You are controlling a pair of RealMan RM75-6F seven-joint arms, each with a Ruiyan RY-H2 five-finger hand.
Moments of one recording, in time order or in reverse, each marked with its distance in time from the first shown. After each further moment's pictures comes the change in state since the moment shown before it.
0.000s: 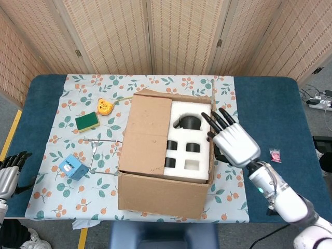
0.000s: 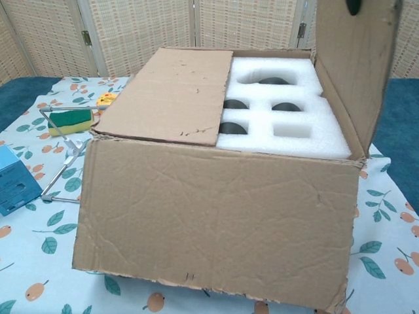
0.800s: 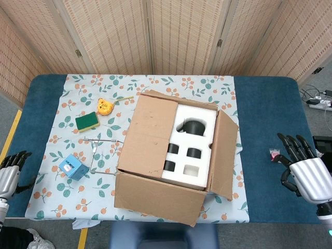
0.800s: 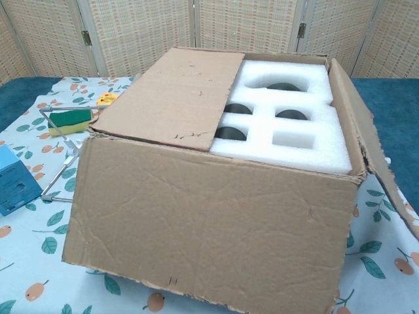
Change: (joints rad) left arm -0.003 -0.007 -0.006 -0.005 -0.015 0.002 0.030; right arm -0.619 -0.084 -0.117 0.365 -0.490 0.443 0.484
